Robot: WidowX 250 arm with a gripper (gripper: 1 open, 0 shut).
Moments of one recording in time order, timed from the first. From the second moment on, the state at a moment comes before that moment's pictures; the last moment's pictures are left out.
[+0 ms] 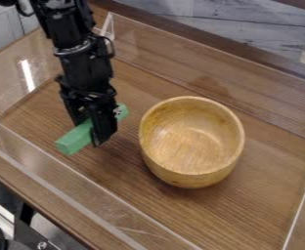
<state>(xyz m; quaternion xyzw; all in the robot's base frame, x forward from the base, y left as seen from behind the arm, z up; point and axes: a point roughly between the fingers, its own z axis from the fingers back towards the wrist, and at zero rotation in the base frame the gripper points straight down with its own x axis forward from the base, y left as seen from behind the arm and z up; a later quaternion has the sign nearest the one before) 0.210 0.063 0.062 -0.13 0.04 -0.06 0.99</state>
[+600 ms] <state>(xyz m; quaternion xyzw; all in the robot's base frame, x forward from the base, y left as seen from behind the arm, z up) 0.214 0.068 0.062 -0.13 0.03 -0.06 0.99</state>
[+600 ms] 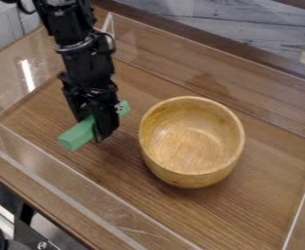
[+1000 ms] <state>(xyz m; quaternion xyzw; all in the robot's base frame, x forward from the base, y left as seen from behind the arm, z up) 0.218 0.071 0.062 -0.14 0.03 -0.06 0.99</state>
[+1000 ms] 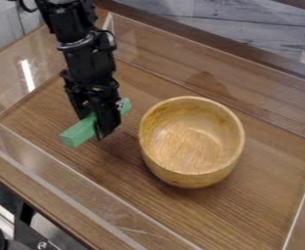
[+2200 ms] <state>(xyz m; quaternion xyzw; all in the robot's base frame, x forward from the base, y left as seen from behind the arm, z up) 0.223 0.080 0.058 -0.15 0.03 -0.05 0.99</state>
